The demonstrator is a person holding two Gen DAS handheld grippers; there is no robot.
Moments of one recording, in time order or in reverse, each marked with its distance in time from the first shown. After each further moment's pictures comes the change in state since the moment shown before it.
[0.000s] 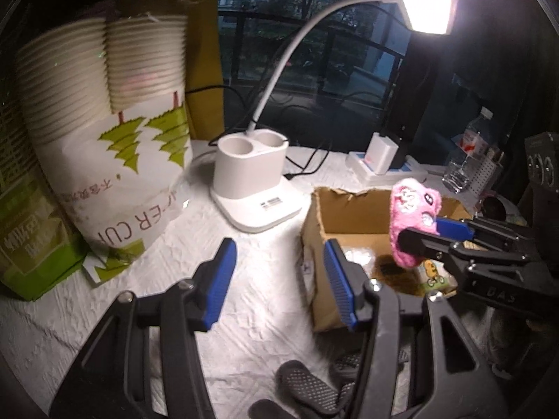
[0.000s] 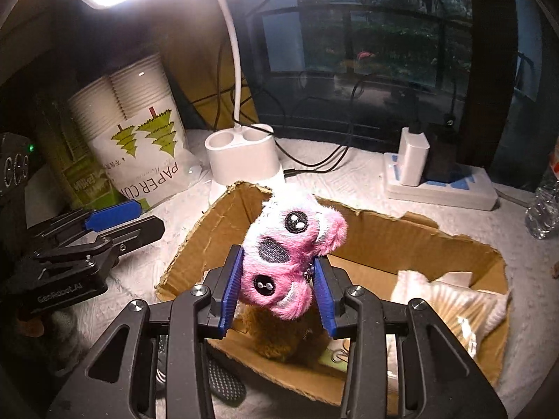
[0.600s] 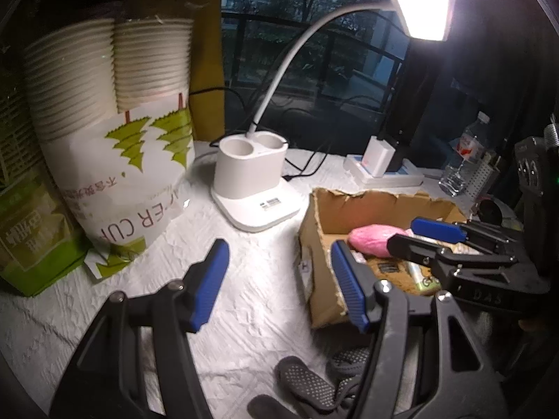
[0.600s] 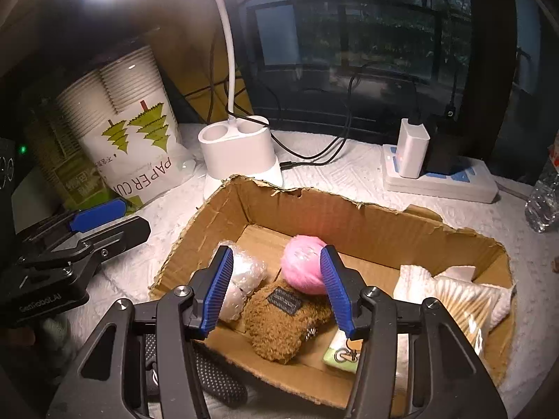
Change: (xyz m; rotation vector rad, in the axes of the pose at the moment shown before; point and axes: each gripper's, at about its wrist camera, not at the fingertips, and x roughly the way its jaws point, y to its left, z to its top) left arm -0.009 -0.001 -0.003 -0.009 -0.014 -0.013; right arm 0.003 0.002 -0.001 0.014 0.020 -0.022
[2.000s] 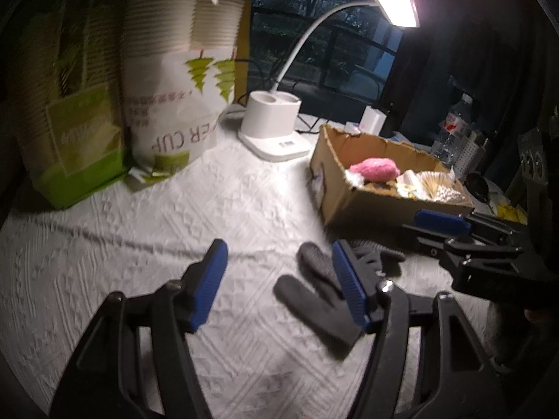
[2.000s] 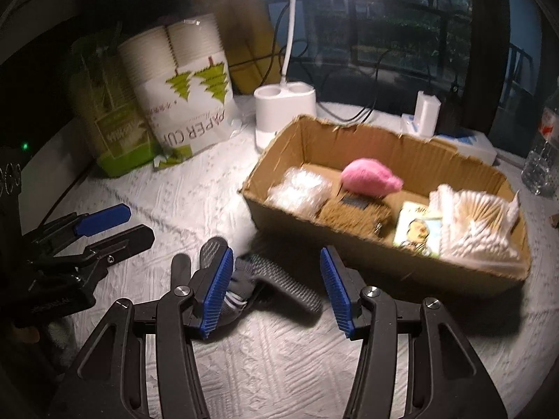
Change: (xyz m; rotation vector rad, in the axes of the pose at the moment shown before) left arm -0.062 0.030 -0.083 -0.035 0.035 -0.011; right arm -0.033 0.065 -0.067 -0.021 0.033 0.009
